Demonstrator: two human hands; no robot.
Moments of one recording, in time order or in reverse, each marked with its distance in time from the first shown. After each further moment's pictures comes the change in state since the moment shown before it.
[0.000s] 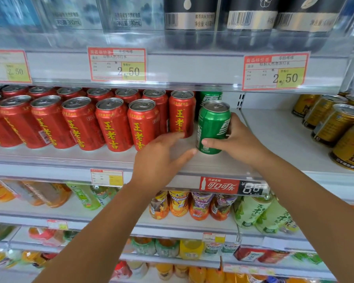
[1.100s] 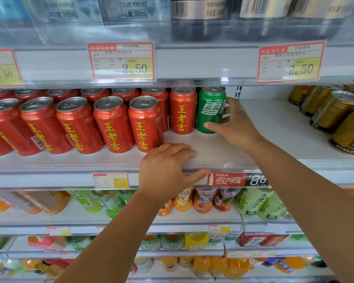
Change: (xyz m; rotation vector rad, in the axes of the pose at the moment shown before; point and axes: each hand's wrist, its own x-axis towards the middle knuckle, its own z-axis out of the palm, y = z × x) left_hand -0.013 -0.019 0.018 0.159 0.129 0.359; right_hand 0.031 0.006 0.014 -0.153 0.210 0.084
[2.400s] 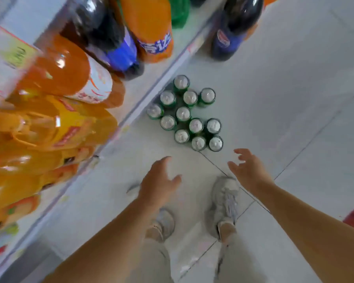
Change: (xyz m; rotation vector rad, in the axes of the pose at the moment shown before) left_hand -0.587 0.326 0.524 -0.292 -1.747 -0.331; right_hand -0.616 0.772 0.115 0.087 0.038 1.512
